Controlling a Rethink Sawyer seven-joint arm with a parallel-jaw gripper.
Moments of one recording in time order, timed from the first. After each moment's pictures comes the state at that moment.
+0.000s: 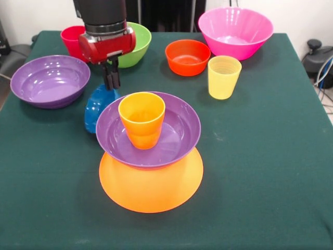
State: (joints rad) arm -0.87 -0.60 0.57 1.76 -0.73 0.43 1.19
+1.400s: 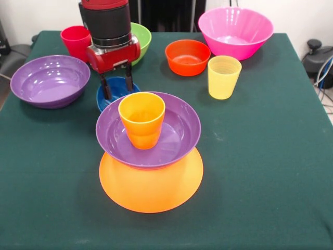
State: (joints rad) arm -0.84 -0.53 0.52 1.73 -0.72 0.44 1.19
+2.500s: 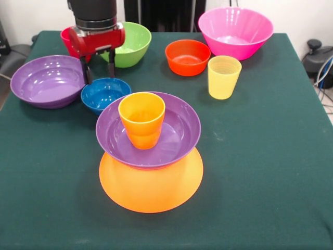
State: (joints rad) arm -0.83 -0.63 0.46 1.77 -0.69 0.44 1.19
